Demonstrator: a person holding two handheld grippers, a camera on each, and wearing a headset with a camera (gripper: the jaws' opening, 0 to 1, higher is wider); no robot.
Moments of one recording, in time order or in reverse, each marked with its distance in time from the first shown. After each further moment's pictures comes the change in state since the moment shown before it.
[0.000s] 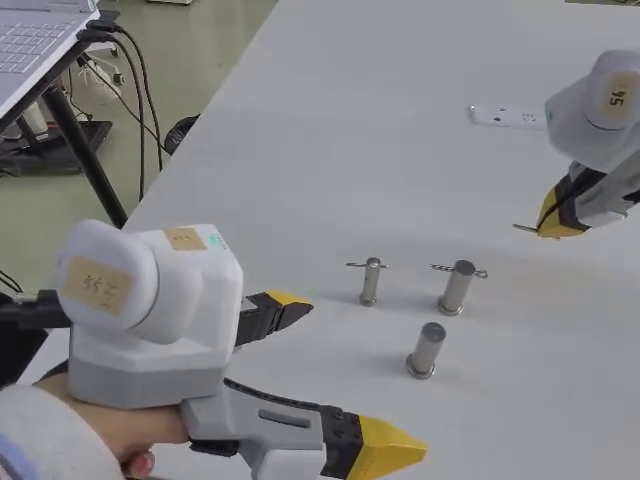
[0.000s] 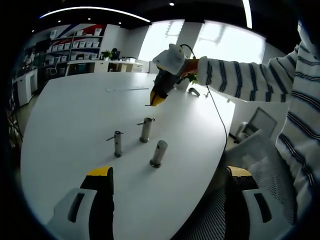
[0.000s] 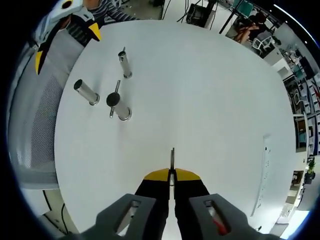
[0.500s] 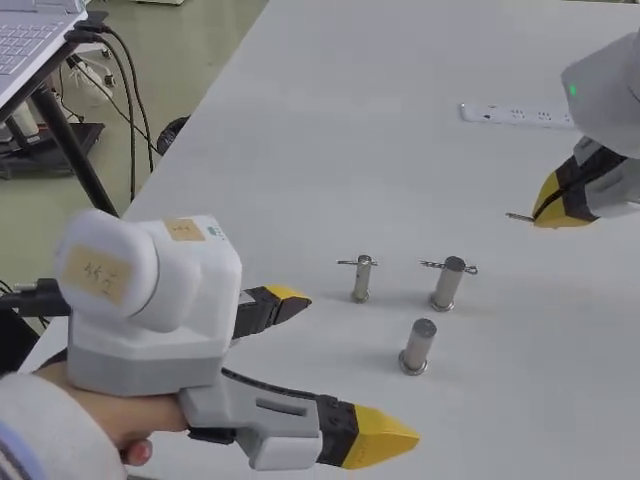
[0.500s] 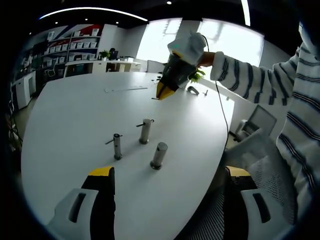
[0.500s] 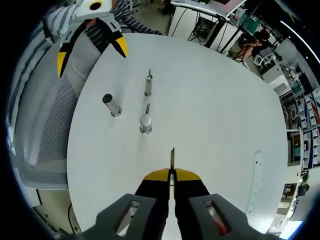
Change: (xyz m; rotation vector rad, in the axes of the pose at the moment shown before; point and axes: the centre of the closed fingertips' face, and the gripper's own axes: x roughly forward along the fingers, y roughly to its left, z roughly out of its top) left arm 0.002 0.000 0.005 0.020 0.013 -0.005; right arm -0.044 0.031 0.027 -0.079 -0.083 -0.029
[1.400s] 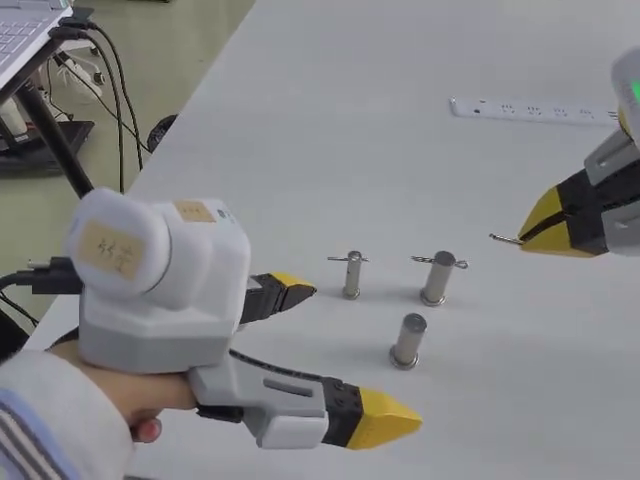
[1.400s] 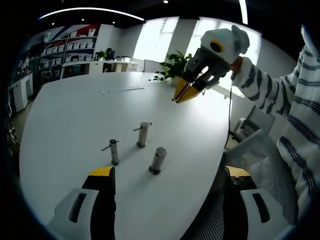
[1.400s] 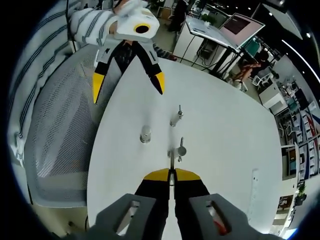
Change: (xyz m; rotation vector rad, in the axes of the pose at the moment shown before) left arm 0.011 -0.002 0.008 0.016 0.009 -0.019; right arm -0.036 0.064 0.047 -0.054 -0.147 -0.047
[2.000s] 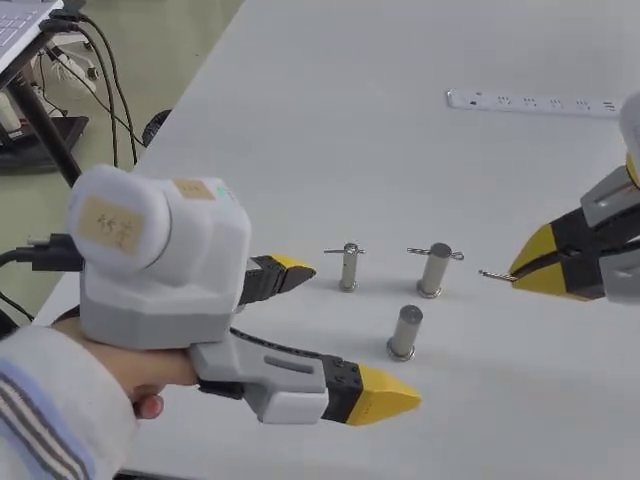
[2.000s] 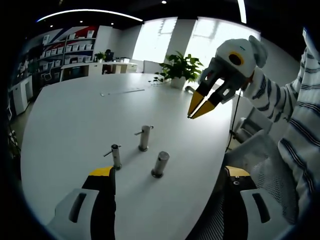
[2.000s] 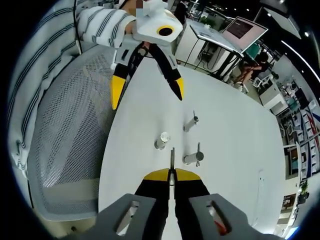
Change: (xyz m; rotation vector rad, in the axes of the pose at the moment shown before) left arm 0.003 0.006 0.007 0.017 -0.003 0.003; right arm 0.004 0.033 0.009 0.019 -0.032 0.001
